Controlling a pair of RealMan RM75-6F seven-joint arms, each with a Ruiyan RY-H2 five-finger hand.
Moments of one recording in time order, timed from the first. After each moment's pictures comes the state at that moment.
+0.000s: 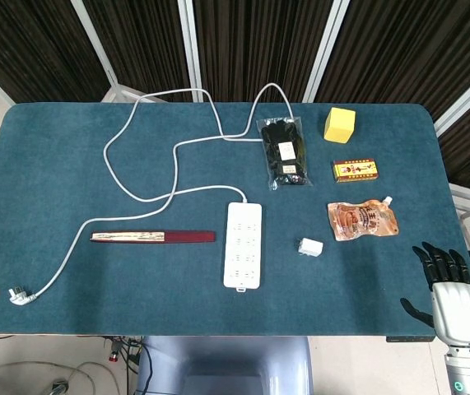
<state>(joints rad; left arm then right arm) 0.05 -1.04 -0.07 -1.80 1.45 1.63 0.14 0.03 -1.20 0.03 -1.70 -1.56 1.62 -0.20</state>
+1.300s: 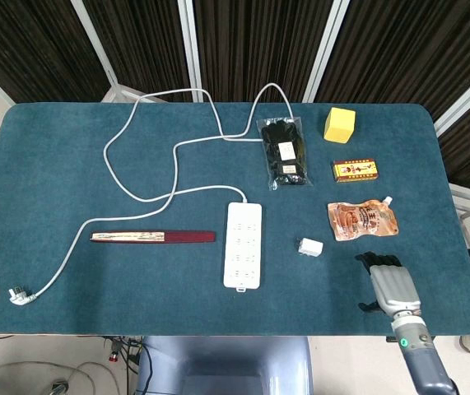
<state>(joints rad) 0.04 -1.04 -0.07 -1.80 1.43 1.61 0.16 0.32 -1.20 0.10 -1.97 -0.95 1.16 -0.60</state>
